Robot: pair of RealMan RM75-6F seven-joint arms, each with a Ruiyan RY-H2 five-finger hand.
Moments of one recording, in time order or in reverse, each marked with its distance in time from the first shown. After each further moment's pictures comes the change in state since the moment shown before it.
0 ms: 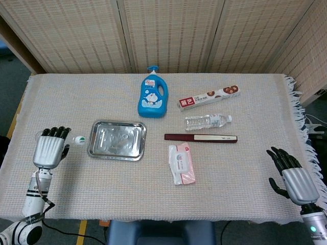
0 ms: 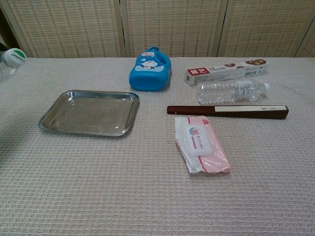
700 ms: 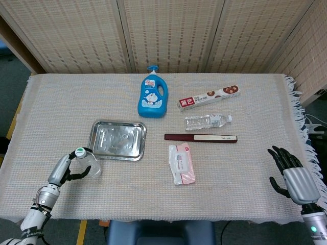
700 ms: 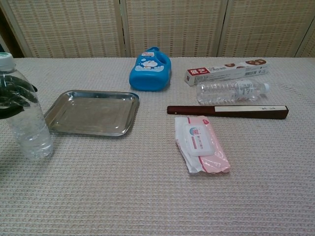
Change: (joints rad) left arm 0.060 0.125 0.053 -0.266 -0.014 -0.236 -0.983; right arm -0.005 -0.005 0.005 0.005 -0.001 0.014 0.006
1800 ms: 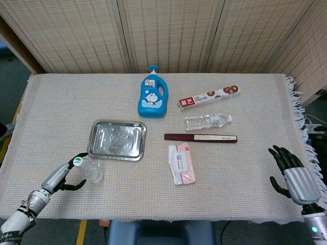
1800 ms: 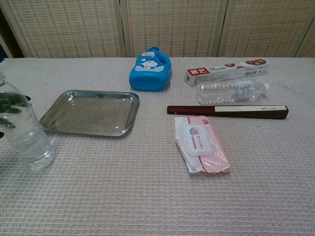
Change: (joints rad) left arm -0.042 0.157 0.138 0.065 0.240 -0.137 -0.284; right arm -0.005 -0.003 0.003 0.005 -0.007 0.017 0.006
